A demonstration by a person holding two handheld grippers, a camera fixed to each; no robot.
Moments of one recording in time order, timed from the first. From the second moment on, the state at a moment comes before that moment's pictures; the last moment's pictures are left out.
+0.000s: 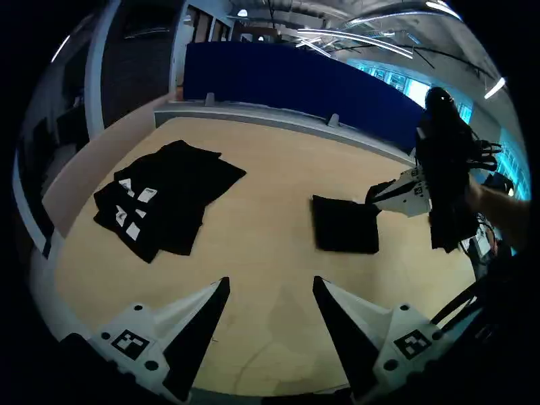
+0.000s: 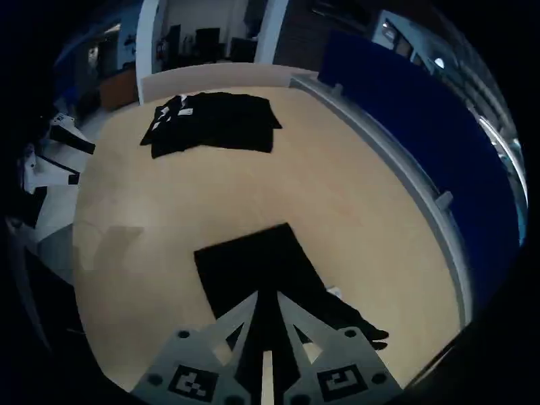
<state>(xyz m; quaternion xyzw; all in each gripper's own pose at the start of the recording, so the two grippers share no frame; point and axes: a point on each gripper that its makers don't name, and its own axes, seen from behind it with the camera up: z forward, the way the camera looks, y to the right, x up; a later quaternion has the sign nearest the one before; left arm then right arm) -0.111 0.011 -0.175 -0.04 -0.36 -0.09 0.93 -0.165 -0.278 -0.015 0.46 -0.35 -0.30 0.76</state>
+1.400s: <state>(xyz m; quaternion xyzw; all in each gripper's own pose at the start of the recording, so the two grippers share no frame) -0.111 0.006 -0.184 -0.02 -0.36 -0.10 0.93 -0.213 -0.302 -0.056 0.46 -0.38 -0.25 0.76</state>
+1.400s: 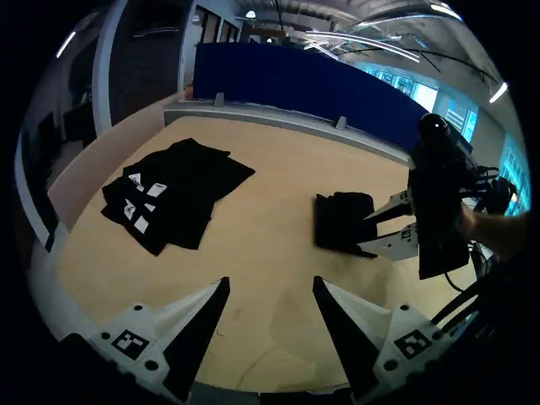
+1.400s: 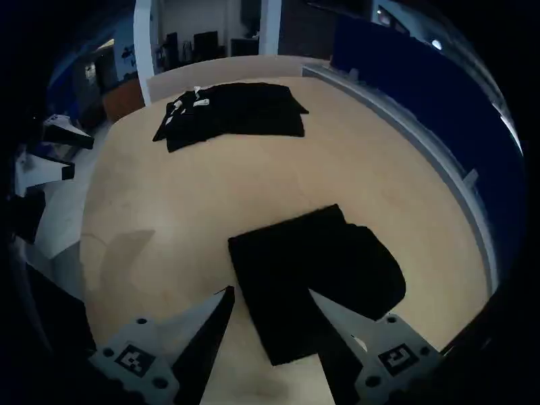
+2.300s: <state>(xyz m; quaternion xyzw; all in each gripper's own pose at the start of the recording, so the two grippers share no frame) -0.109 0.018 -0.182 -0.03 -0.36 -0.10 0.93 -0.244 -0.237 -0.083 0.39 -0.44 -0.21 0.78</state>
